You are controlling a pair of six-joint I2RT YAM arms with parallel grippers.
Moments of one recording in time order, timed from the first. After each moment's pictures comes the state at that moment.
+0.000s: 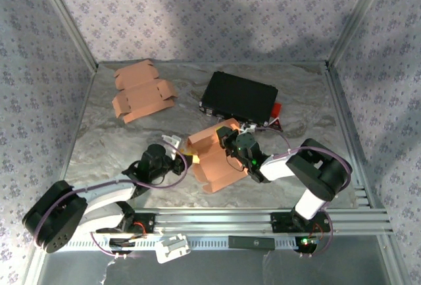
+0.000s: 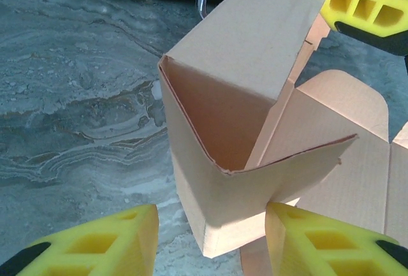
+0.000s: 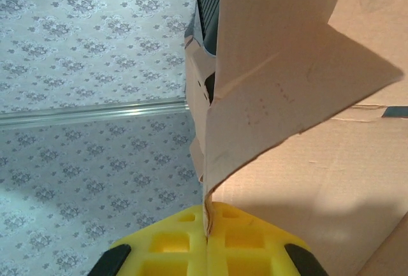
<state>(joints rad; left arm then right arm) -0.72 1.12 0.22 0.41 0.05 -0.28 0.80 1.65 0.47 0.97 0.18 1.60</state>
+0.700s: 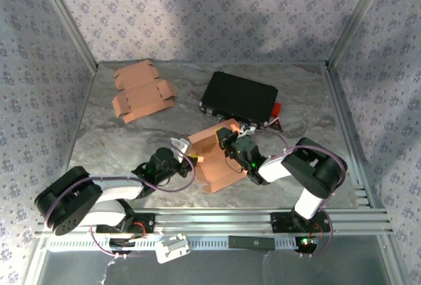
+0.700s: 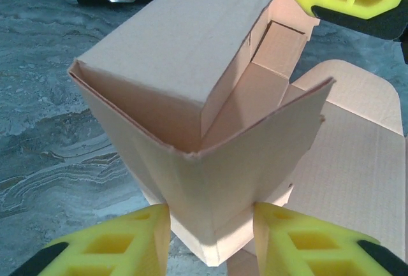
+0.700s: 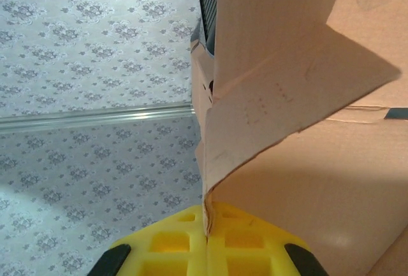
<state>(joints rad) -0.82 1.28 0.22 0.59 -0.05 -0.23 0.83 1.69 0.45 1.06 0.22 1.61</state>
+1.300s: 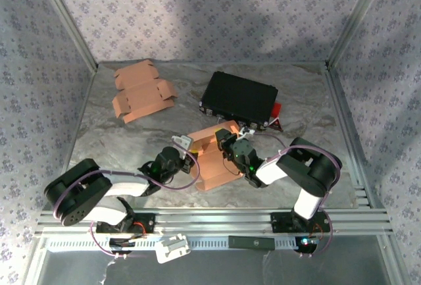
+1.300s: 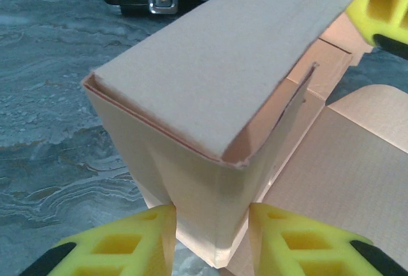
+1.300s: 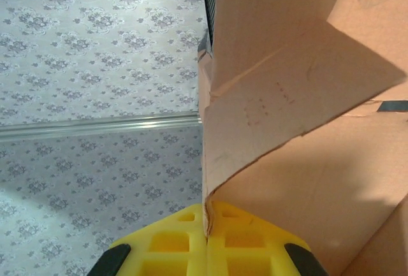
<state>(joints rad) -0.85 1.38 0.27 0.62 -0.22 -0.26 0.88 1.73 0.45 1.12 0.32 1.62</state>
